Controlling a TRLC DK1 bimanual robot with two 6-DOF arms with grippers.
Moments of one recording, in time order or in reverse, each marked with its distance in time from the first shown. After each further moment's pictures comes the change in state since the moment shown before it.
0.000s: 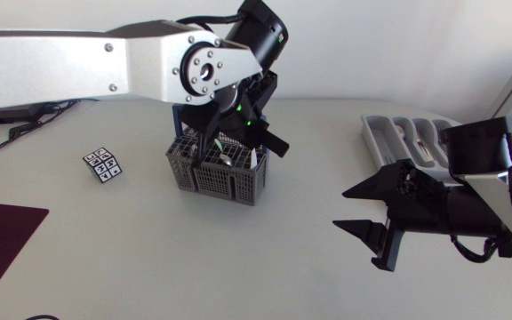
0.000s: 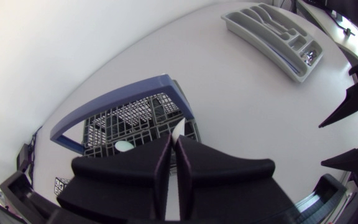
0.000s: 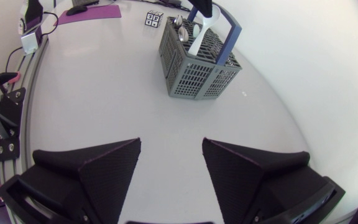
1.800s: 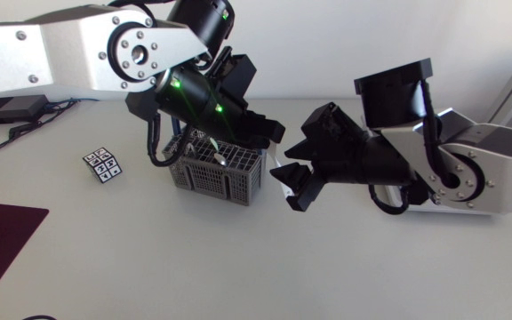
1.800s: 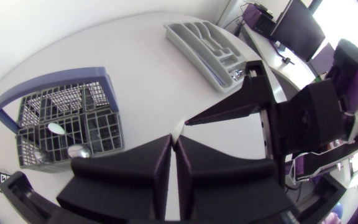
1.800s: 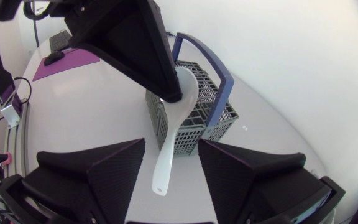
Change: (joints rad) left arm 0.098 -0.139 -0.106 0.018 0.578 -0.131; right arm 0.308 0.293 0.263 0.243 0.214 0.433
